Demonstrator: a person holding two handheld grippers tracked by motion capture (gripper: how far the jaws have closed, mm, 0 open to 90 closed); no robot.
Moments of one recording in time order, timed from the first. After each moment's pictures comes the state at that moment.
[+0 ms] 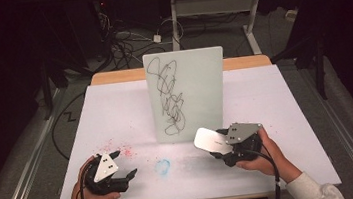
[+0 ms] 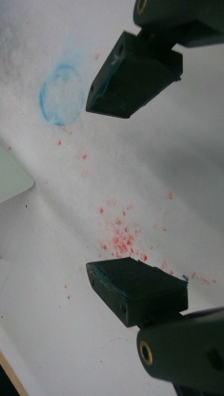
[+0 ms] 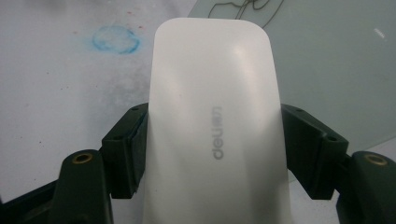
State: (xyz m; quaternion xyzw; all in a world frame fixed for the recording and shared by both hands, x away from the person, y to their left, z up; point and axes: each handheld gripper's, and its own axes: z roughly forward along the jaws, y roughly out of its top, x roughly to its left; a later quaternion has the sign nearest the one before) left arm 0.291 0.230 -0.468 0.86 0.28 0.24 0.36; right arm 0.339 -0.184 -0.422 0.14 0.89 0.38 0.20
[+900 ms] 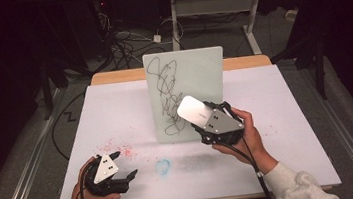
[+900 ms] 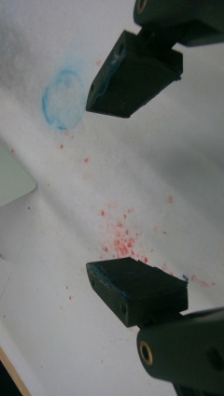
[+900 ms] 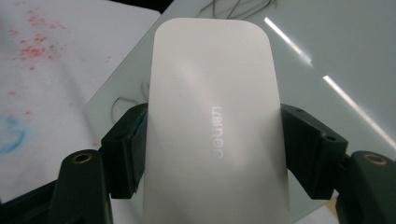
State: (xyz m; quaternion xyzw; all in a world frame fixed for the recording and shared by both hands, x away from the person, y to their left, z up) left arm 0.288 0.229 -0.467 0.85 0.28 0.24 0.37; right arm 0.348 -0.129 -0.385 0.15 0.81 0.40 0.41
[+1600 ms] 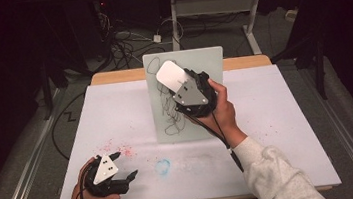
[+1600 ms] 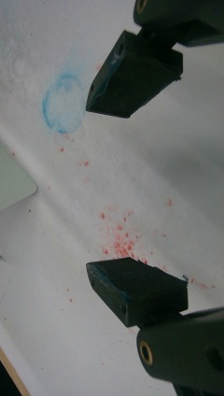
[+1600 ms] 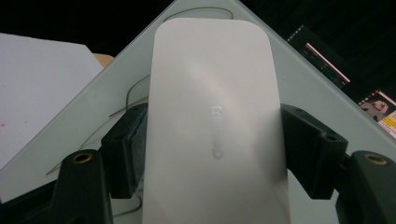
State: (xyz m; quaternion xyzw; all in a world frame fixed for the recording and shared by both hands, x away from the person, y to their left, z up) left arm 0.285 0.228 -0.467 0.85 0.29 0.23 0.37; right arm 0.395 -0.066 -0.340 0.17 0.75 0.38 0.51
